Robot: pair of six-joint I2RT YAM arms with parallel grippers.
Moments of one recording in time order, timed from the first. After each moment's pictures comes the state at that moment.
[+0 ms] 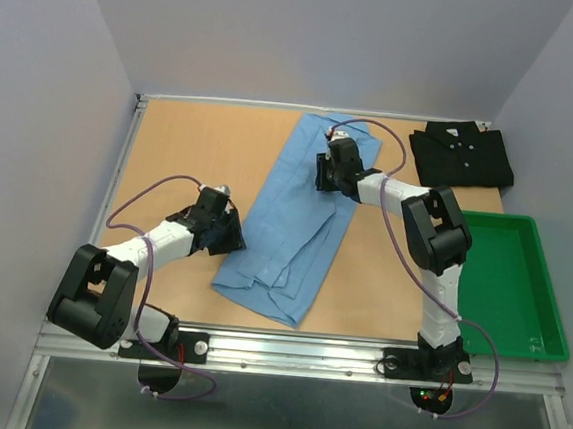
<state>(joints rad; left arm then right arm) -0.38 1.33 0.62 -0.29 0.07 -0.62 0.49 2.12 1.43 -0.01 0.09 0.26</state>
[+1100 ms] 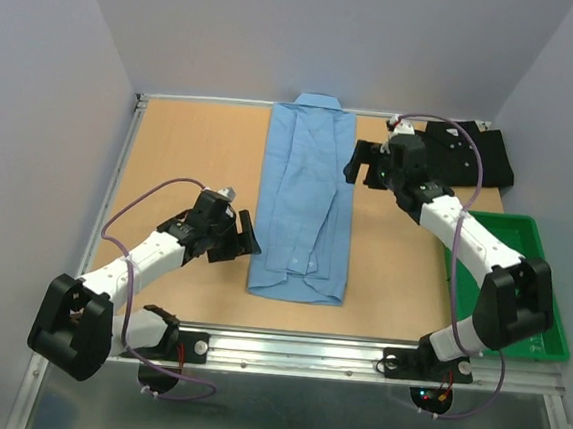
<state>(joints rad) -0.46 1.15 0.62 -0.40 0.16 -0.70 0.38 1.55 1.21 -0.15 0.02 0.34</state>
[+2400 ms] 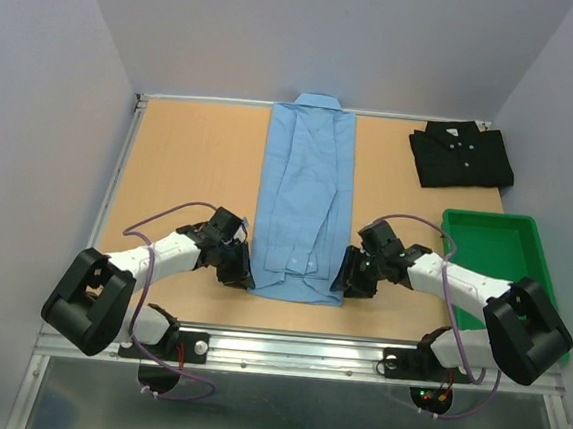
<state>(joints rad) -0.54 1.29 0.54 -0.43 0.31 -0.71 0.62 1.31 0.59 -0.38 -0.24 0.86</state>
